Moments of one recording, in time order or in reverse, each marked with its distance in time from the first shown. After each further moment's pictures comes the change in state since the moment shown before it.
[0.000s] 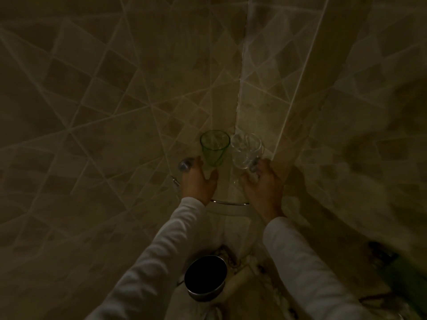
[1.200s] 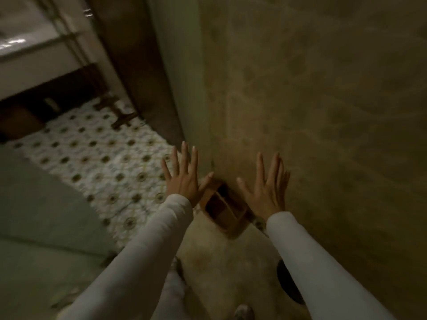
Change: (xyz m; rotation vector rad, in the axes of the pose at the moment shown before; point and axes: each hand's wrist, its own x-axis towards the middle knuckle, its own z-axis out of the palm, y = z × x) left_hand -0.471 -0.273 -0.295 0.875 0.455 -1.069; right_hand -0.420 -0.175 0.192 -0.061 -1.087 -1.106
